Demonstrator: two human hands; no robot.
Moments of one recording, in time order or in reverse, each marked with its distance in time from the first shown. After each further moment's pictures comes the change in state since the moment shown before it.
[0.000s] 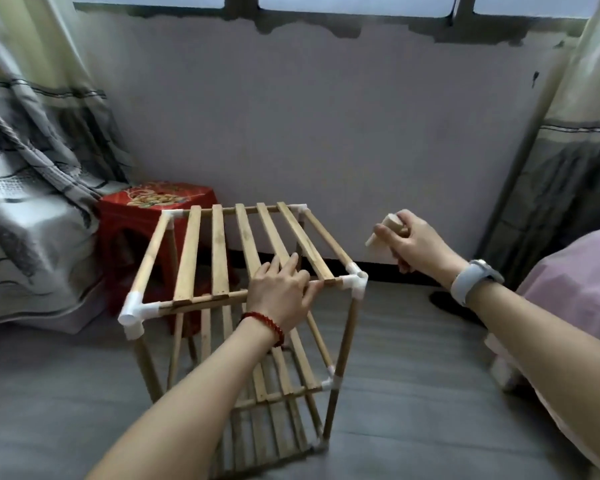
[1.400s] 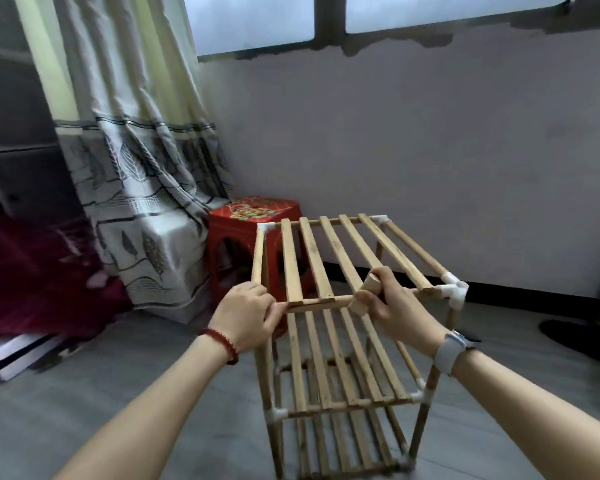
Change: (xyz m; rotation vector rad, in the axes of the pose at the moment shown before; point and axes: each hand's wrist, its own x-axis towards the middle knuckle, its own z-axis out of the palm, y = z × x) left_hand -0.101 -0.149 -0.043 -0.077 0.038 -0.059; right_hand -0.050 -0.040 0.148 0.142 -0.230 -0.338
